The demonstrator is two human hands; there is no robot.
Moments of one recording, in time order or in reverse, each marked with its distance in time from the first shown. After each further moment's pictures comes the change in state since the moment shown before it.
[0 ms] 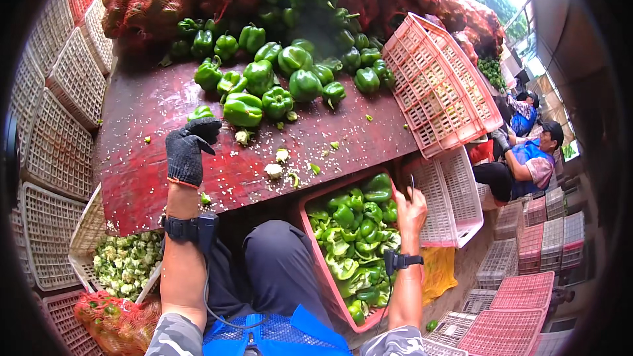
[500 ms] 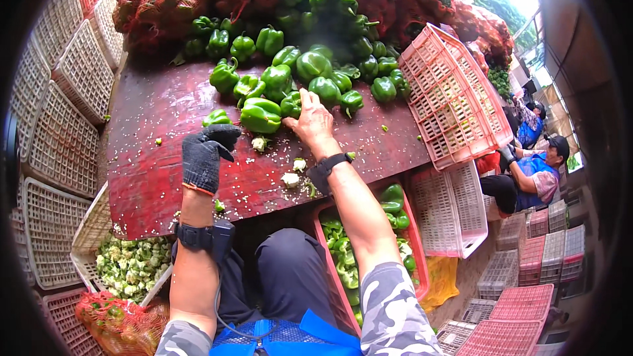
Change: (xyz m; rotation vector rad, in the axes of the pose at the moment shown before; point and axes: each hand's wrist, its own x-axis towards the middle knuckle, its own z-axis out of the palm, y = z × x) left_hand 0.006 -0.002 -0.006 0.031 -0.019 -0.042; right_hand 0.100 -0.321 0.178 0.079 -0.296 -0.501
